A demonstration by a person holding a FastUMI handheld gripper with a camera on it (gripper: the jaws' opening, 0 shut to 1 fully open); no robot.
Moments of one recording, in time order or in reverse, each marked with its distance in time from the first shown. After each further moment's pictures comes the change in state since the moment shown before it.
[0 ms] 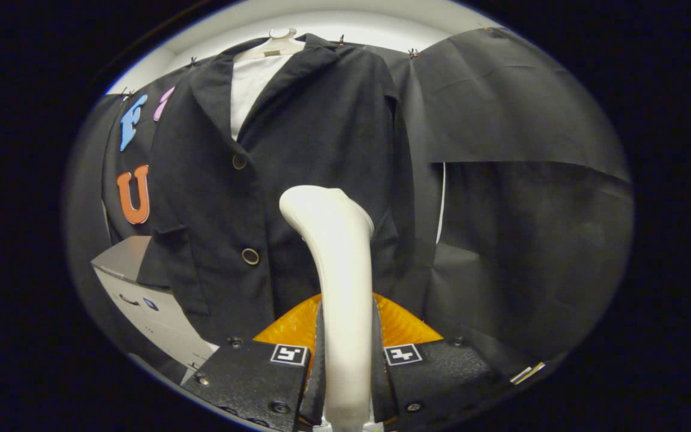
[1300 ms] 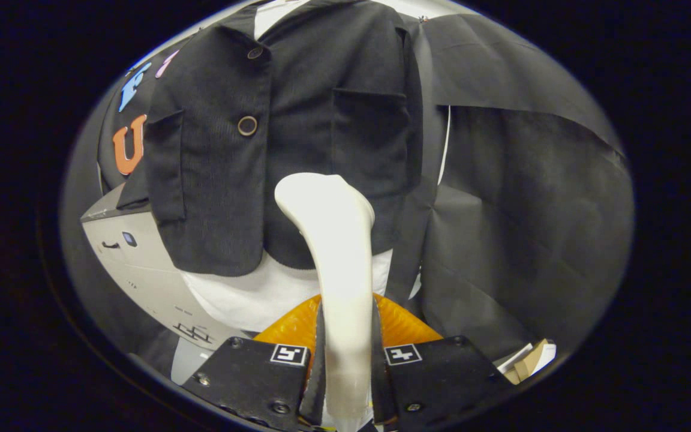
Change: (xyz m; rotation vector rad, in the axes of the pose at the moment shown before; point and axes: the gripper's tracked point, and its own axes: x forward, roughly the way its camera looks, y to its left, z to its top) arm 0.004 0.004 -0.138 -0.036 0.277 -0.038
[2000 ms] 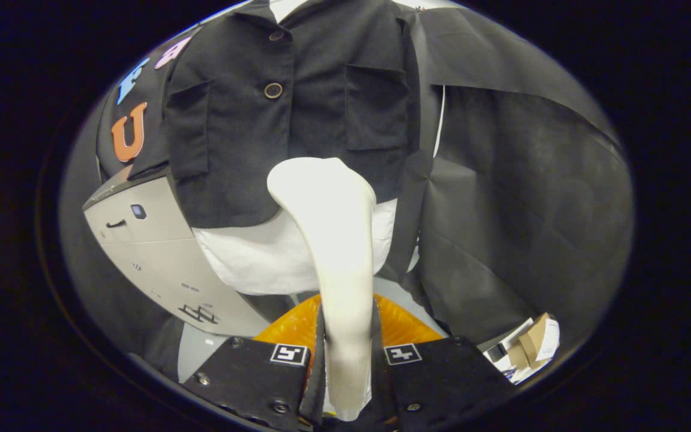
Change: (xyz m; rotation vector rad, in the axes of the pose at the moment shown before) arm -0.062 0.016 -0.057 0.031 0.085 -0.033
